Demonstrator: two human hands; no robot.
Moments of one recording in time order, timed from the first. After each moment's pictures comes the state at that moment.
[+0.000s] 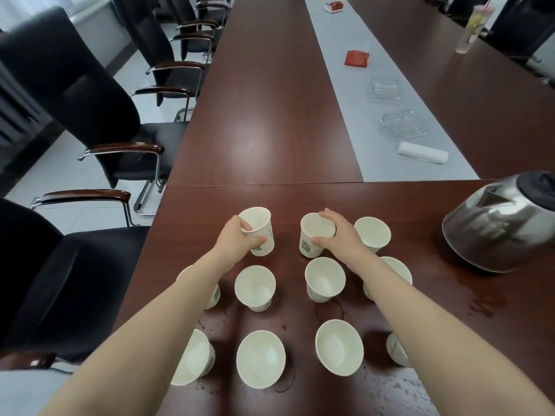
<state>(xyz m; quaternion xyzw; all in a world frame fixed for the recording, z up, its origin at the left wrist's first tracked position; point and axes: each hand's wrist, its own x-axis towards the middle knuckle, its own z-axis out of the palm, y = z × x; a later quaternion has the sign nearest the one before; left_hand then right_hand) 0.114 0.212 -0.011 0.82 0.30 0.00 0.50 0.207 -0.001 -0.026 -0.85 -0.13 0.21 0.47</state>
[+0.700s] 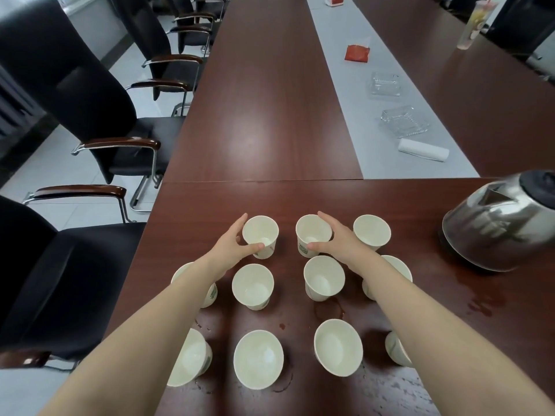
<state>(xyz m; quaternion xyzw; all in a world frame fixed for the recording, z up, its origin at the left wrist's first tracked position) 0.103 0.225 -0.042 0.75 0.23 -0.07 0.62 0.211 -0.007 -0.038 -0.82 -0.11 0.30 0.47</state>
